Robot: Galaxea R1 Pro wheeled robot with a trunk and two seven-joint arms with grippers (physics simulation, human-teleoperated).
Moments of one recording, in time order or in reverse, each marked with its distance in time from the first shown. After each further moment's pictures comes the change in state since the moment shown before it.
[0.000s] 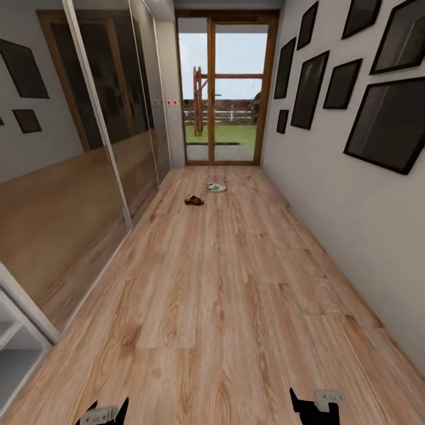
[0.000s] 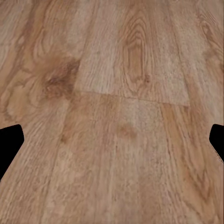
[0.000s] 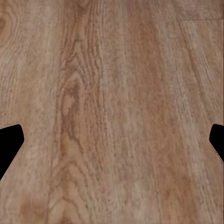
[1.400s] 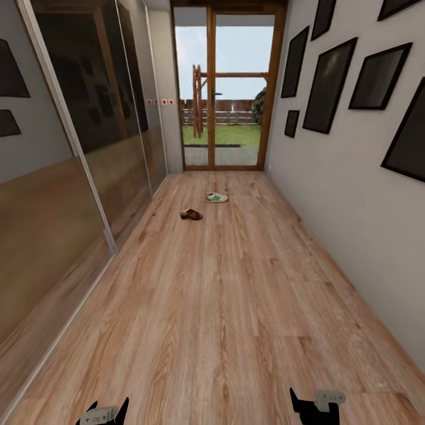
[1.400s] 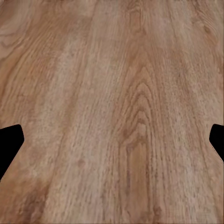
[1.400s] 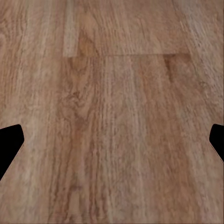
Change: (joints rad) left arm 0.000 0.000 0.000 0.000 0.001 0.000 -0.001; right arm 0.000 0.000 0.000 0.000 0.000 0.000 0.000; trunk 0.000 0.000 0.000
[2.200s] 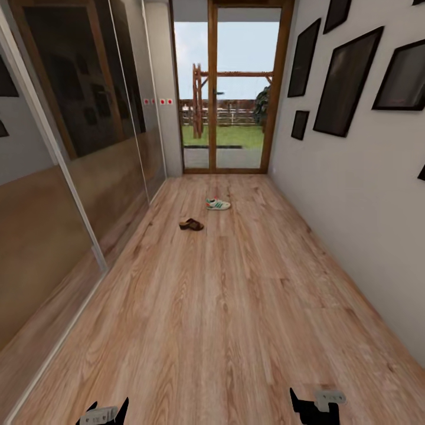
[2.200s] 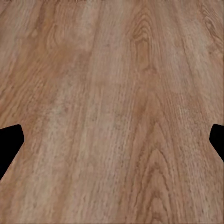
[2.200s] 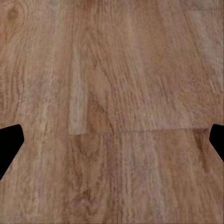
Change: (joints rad) left arm 0.001 0.000 0.000 0.000 0.001 0.000 0.000; right arm 0.000 0.000 0.000 0.000 0.000 0.000 0.000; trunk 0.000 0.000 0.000
